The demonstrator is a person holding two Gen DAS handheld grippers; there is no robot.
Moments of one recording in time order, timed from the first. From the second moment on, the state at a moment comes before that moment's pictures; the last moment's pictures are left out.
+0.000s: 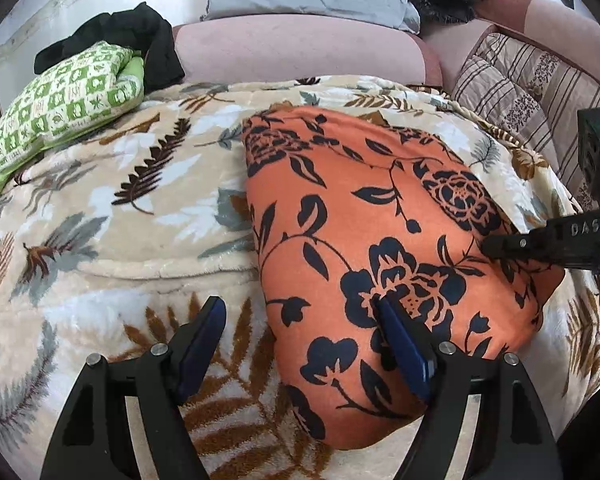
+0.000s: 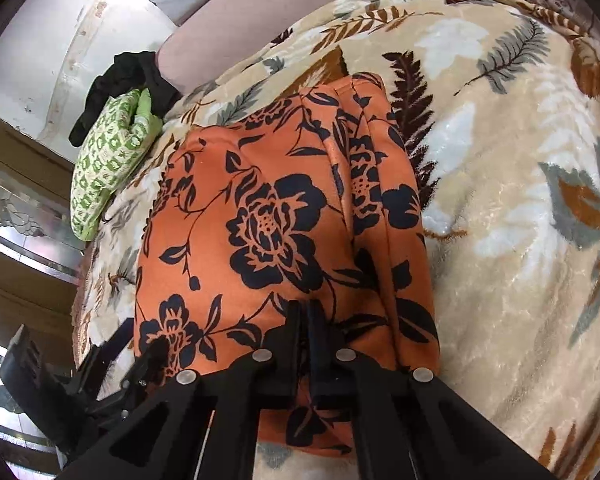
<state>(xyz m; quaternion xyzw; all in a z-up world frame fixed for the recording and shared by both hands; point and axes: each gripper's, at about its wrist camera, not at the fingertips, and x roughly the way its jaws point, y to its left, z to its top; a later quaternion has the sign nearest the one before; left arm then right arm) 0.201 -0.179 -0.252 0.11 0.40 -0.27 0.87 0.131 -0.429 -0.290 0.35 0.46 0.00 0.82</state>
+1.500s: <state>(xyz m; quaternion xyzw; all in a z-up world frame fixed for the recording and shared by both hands) 0.231 -0.166 -0.239 0.08 0.41 -0.22 0.88 0.124 -0.434 -0.259 0.36 0.44 -0.01 0.82</state>
